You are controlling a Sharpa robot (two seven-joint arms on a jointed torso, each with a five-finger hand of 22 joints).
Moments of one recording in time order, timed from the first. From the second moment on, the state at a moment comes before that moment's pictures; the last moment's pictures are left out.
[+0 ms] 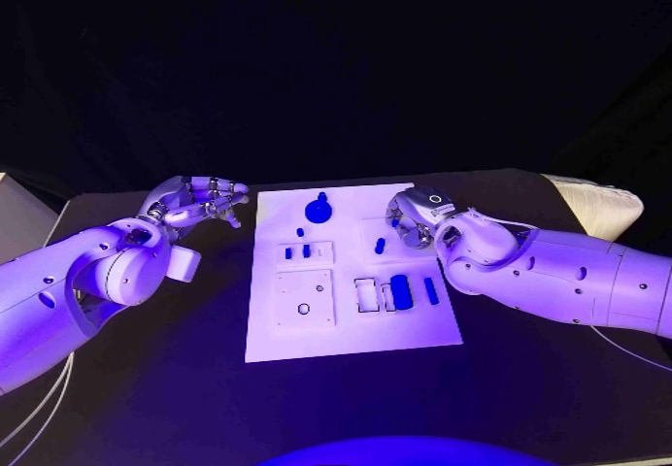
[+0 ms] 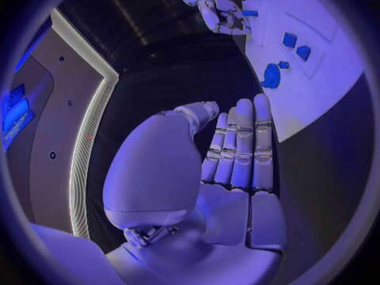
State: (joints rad) left arm 1.00 -0.85 0.29 1.39 -0.41 -0.17 0.17; left_hand 1.43 -0.21 0.56 0.16 0.25 0.89 0.20 0.25 0.31 0.99 0.13 0.35 0.12 1.02 0.06 0.98 0.42 0.18 0.95 0.14 0.82 0.58; right arm 1.16 -0.79 -0.11 1.39 -1.78 -0.51 -0.33; right_hand 1.43 -0.24 0.73 0.02 0.15 1.11 0.13 0.26 0.37 1.20 0.10 0.08 0.08 1.47 -0.01 1.43 1.31 0.09 1.47 0.07 1.08 1.19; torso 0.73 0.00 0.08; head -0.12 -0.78
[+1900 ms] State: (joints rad) left arm 0.99 -0.84 0.29 1.39 -0.41 -0.17 0.16; left_hand 1.44 -0.21 0.56 0.15 0.25 0.89 0.20 0.25 0.31 0.98 0.13 0.35 0.12 1.02 0.06 0.98 0.42 0.18 0.96 0.14 0.82 0.58; right arm 1.11 -0.78 -0.10 1.72 -1.89 -0.57 -0.32; right_hand 1.43 -0.24 0.74 0.02 0.15 1.11 0.13 0.26 0.37 1.22 0.10 0.08 0.08 1.47 -0.01 1.43 1.31 0.09 1.47 0.08 1.08 1.20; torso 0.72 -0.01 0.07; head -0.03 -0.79
